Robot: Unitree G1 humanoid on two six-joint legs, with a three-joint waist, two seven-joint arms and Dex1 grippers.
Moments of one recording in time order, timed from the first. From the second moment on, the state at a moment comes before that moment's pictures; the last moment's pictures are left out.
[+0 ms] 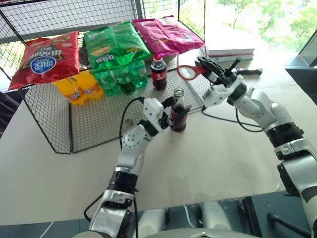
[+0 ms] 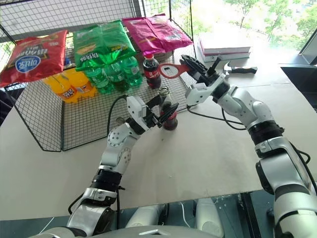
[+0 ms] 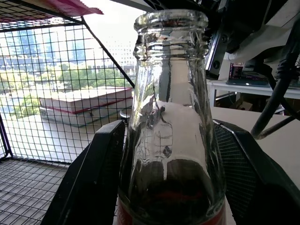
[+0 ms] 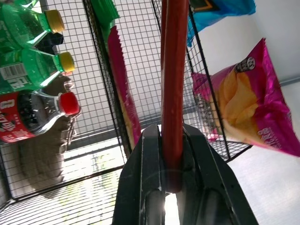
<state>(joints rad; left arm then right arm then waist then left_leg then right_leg) -0.42 0.14 -0.08 0.19 -0.30 -0.20 -0.73 -0.90 -0.55 0.33 0.59 -0.62 -0.81 -0.13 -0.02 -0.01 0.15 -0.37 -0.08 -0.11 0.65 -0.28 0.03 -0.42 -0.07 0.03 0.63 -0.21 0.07</state>
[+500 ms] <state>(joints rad) -0.38 0.16 -0.08 0.16 -0.30 -0.20 -0.75 -0.83 -0.49 0.27 0.58 -0.46 -0.72 0.00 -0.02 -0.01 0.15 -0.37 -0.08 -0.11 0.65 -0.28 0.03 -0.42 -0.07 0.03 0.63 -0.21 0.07</state>
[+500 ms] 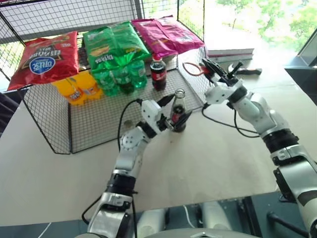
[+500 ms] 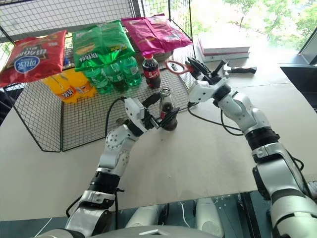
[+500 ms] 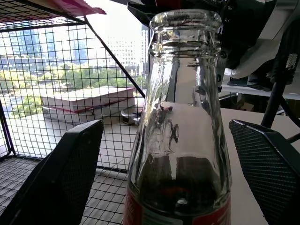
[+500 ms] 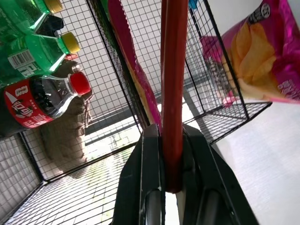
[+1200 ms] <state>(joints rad) 0.16 0.39 0.01 -0.24 -0.36 -0.07 -0.75 -0.31 -0.47 0.09 -0.03 0.54 0.56 0.59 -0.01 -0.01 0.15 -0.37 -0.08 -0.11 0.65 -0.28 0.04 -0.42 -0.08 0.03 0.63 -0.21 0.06</state>
